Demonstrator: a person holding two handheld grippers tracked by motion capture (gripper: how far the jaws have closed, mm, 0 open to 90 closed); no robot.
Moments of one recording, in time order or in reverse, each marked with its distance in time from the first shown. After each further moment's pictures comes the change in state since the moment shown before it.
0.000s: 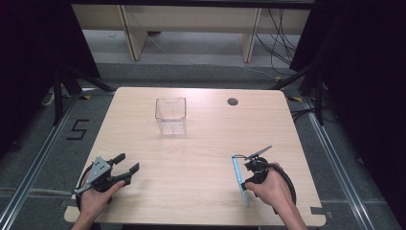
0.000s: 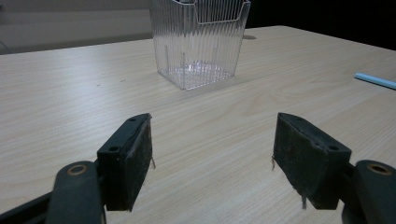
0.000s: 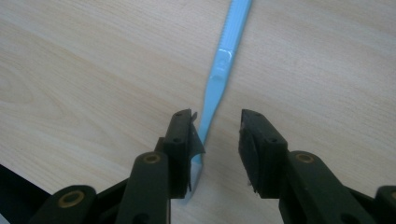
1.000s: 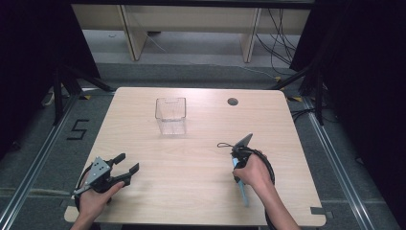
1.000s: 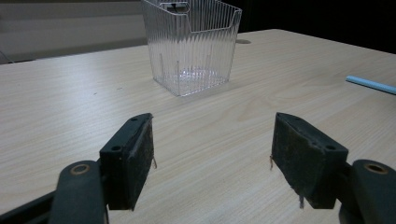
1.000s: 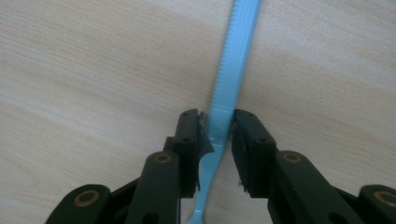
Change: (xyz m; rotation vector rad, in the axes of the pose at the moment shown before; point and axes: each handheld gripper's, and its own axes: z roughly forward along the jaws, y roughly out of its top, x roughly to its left) left arm -0.004 0.005 -0.004 -0.011 -0.012 0.019; right arm 0.011 0.057 0.031 0.186 -0.052 0.070
